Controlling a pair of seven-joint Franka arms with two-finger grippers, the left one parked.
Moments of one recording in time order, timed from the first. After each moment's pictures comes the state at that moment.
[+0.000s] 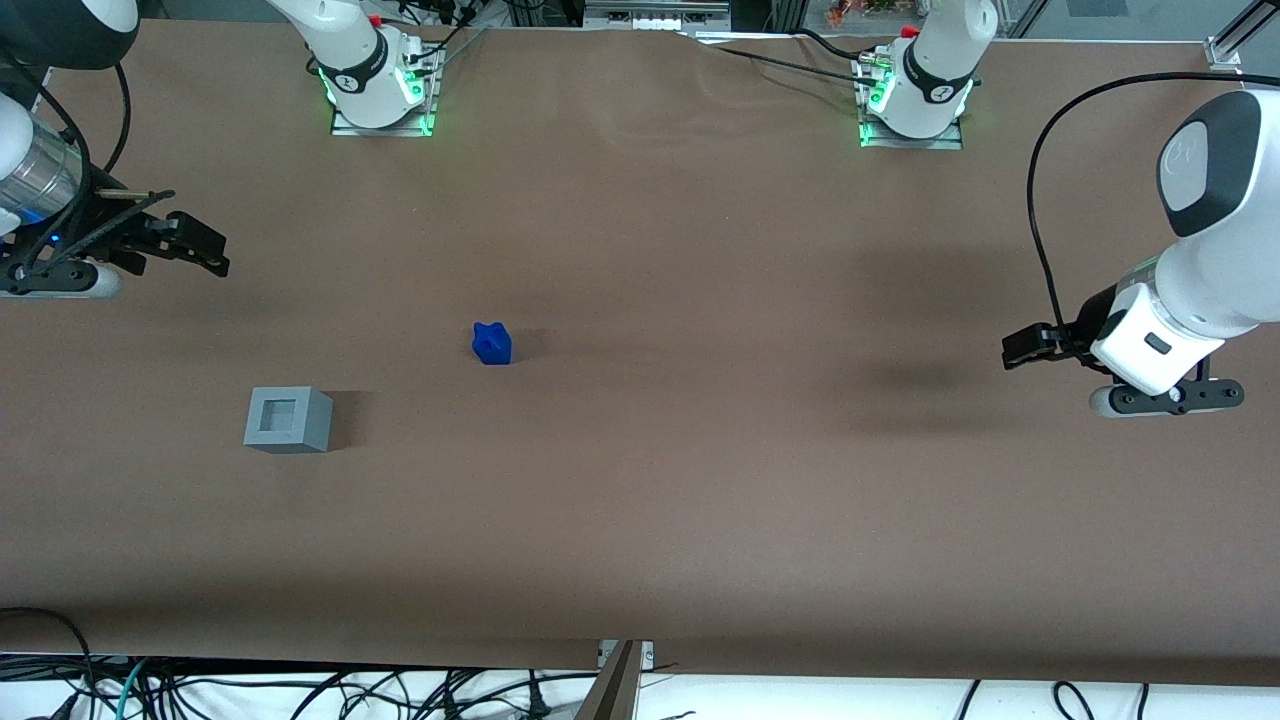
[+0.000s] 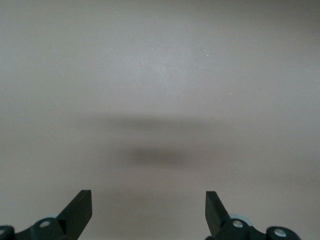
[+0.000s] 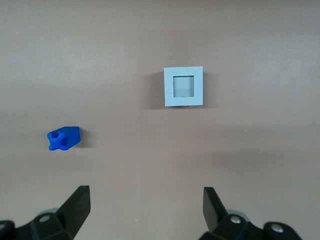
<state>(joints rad) 0.01 0.03 0.05 -1.66 -0.01 1.67 0.07</state>
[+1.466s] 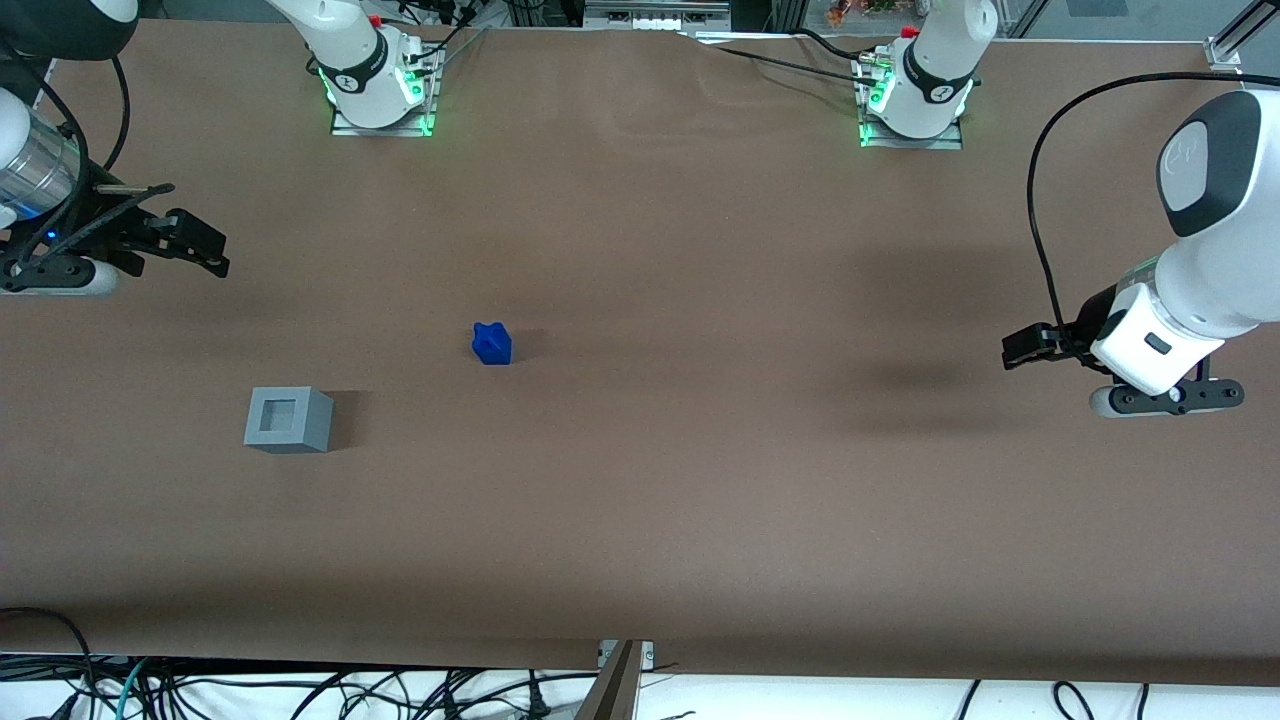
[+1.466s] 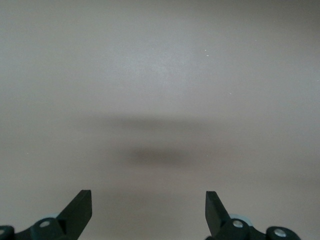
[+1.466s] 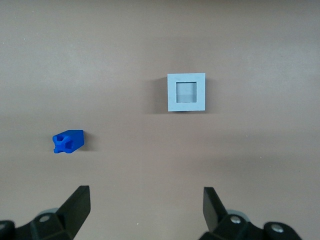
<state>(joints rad) 0.01 0.03 0.06 -1.64 -0.01 1.67 0.07</state>
